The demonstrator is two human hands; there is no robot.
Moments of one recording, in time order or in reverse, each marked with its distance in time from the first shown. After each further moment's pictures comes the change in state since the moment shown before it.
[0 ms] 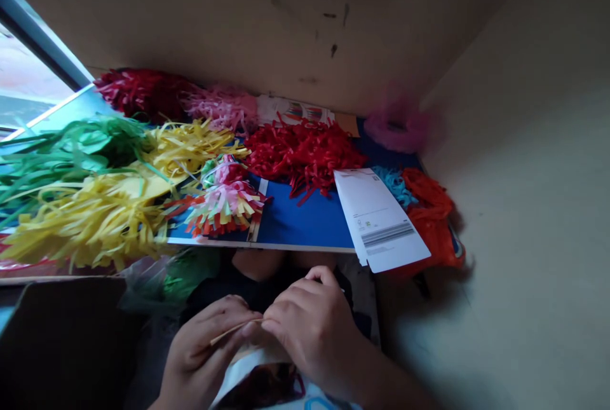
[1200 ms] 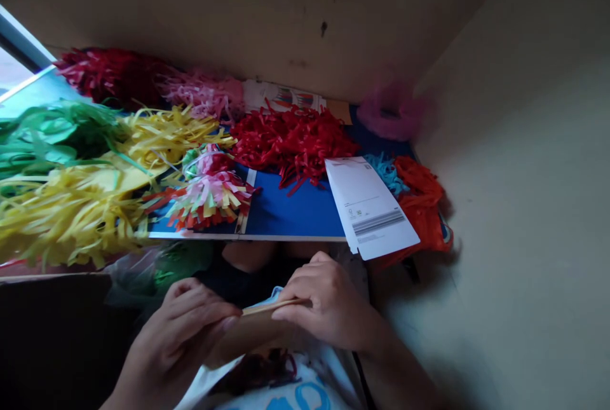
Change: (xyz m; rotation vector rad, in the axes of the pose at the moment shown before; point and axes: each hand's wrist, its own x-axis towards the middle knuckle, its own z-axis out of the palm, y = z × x) left_hand 0.015 0.012 -0.015 0.426 -0.214 0.337; right_hand -0.008 0.023 -0.010 0.279 -0.069 0.094
